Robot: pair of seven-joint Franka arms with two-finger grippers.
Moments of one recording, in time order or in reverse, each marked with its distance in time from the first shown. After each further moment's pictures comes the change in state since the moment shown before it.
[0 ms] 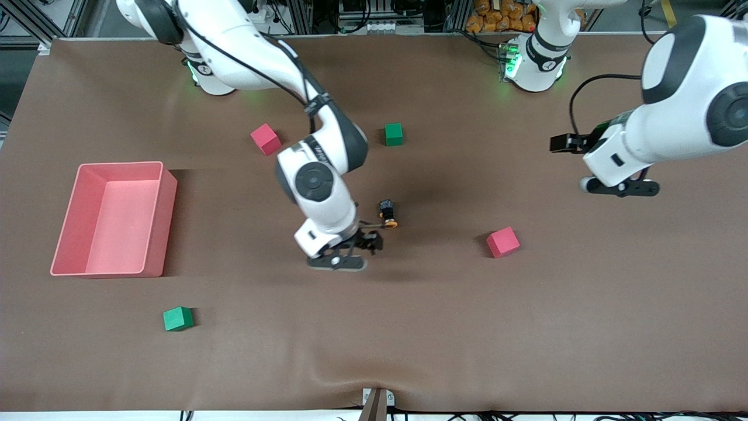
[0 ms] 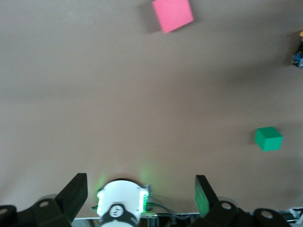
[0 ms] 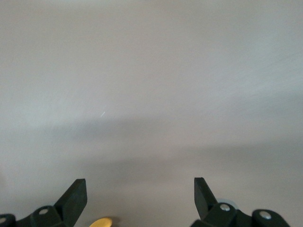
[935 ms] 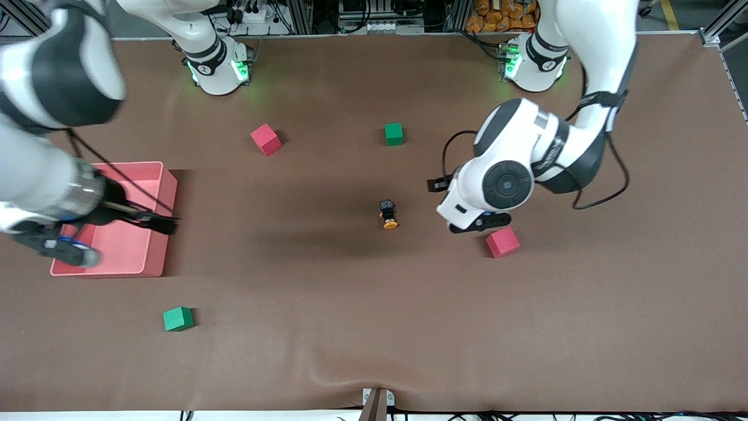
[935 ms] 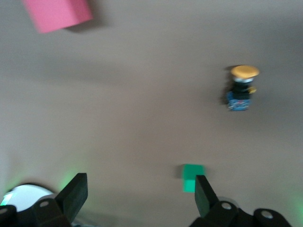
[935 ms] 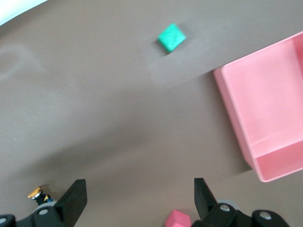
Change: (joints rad) left arm -0.329 0.401 -0.006 0.268 -0.077 0.159 -0.492; right arm -0.615 -0.401 0.222 0.029 -0.133 -0.640 -0.121
